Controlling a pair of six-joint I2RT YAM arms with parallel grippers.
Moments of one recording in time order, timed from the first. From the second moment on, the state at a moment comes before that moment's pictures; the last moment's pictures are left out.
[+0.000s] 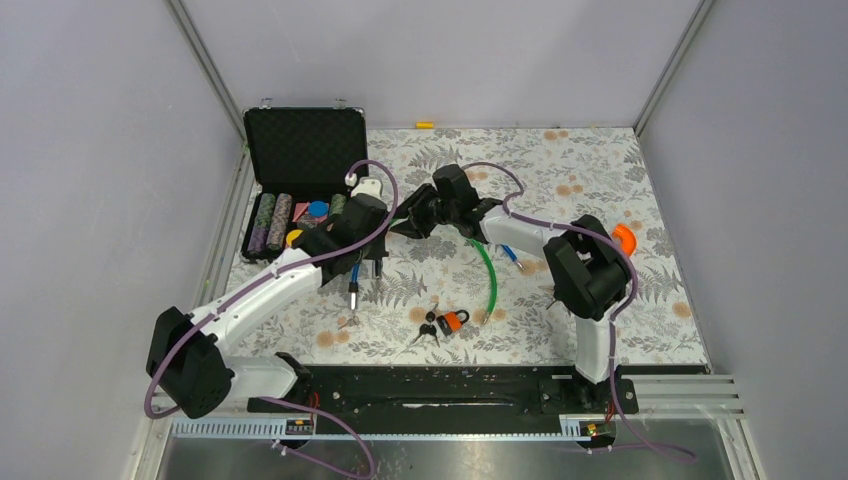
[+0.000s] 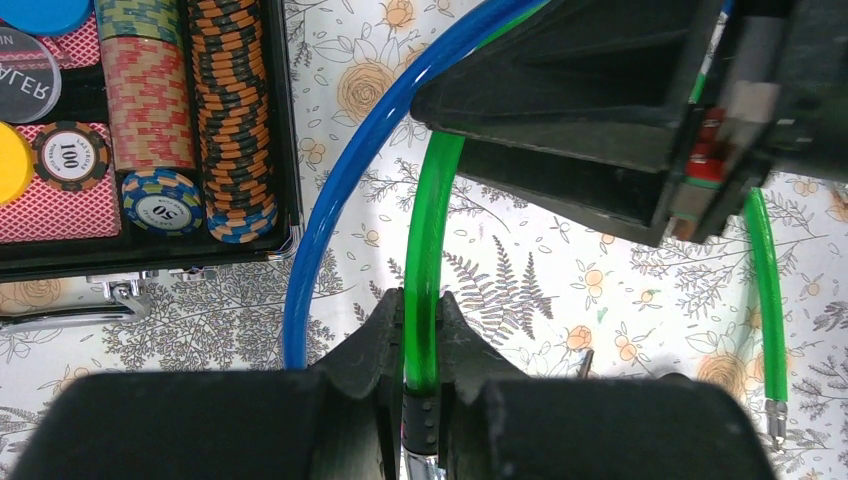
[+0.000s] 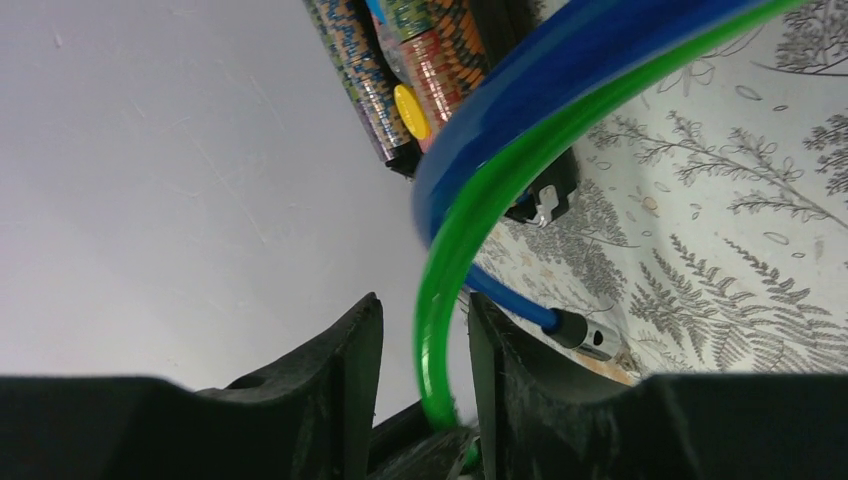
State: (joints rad) left arm -0.66 1.27 0.99 -0.51 -0.32 -0.48; right arm 0.68 1.95 1.34 0.04 -0.38 1.52
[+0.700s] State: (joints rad) left arm -0.66 1.24 0.98 -0.52 -0.30 -0.50; right arm 0.69 1.97 1.27 0.13 -0.39 1.57
